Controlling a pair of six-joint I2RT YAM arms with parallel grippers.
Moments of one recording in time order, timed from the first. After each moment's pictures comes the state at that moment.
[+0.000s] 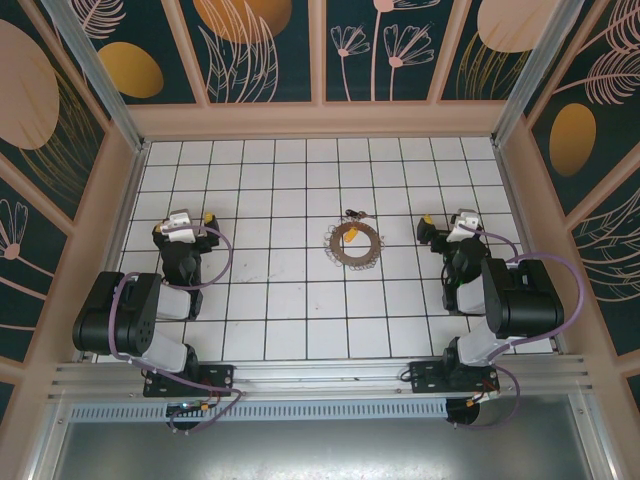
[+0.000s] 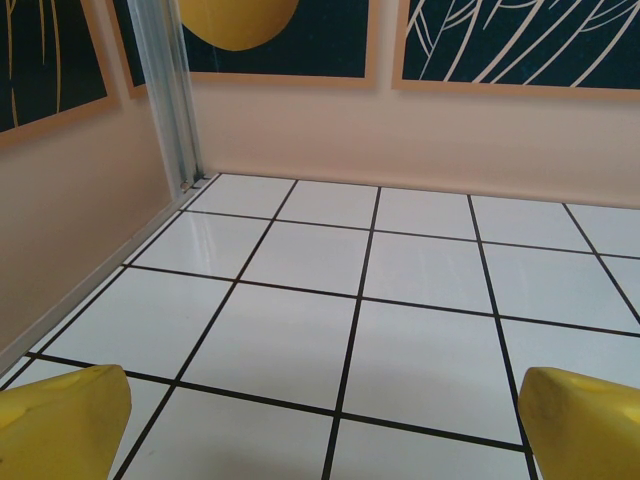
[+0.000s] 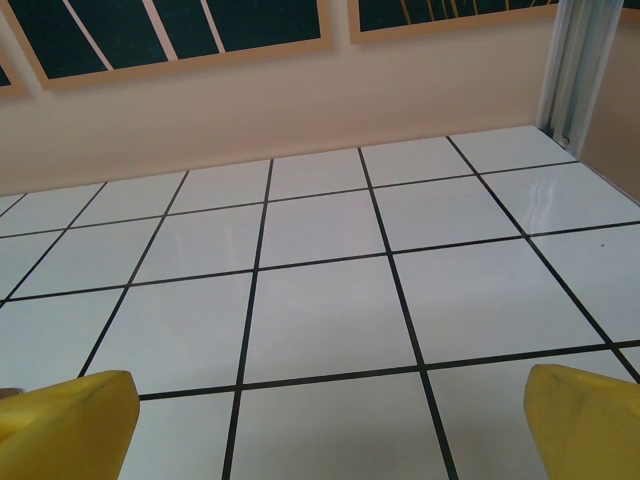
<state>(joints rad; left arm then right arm) -0.05 1.52 0.20 1.21 -0.24 -0.06 -0.02 1.57 0.20 1.23 -0.04 0.10</state>
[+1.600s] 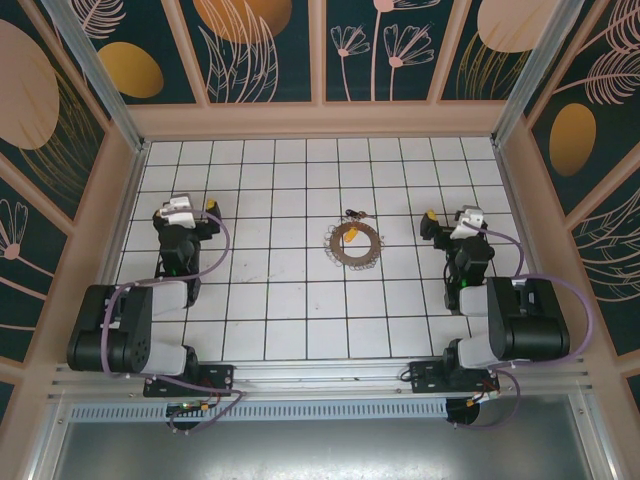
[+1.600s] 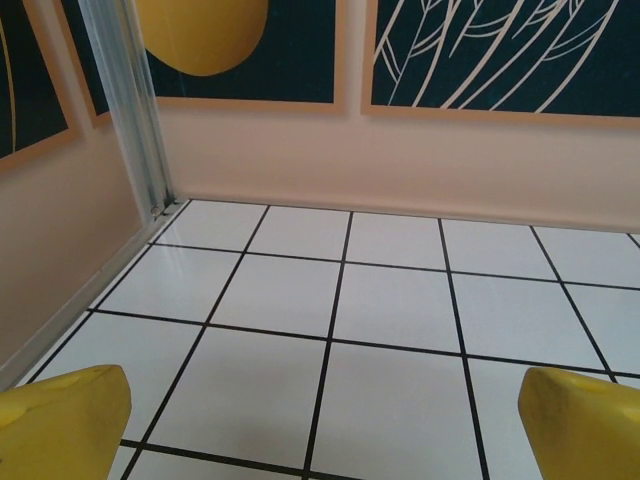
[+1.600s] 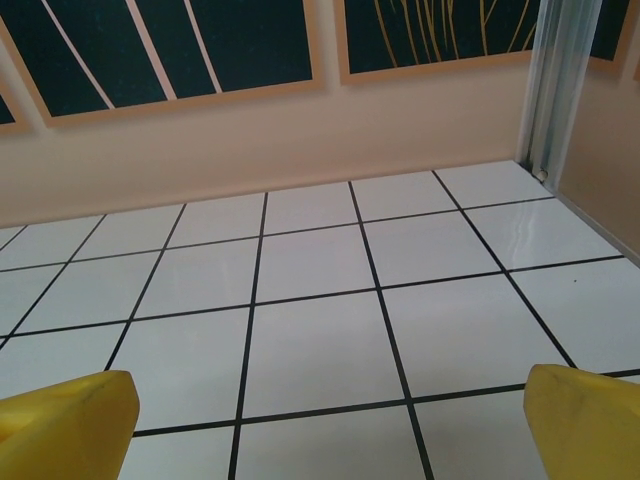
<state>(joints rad) -0.05 1.40 0.34 0.94 -0.19 -0.06 -0.01 1.41 0.21 1.11 -0.01 0.10</state>
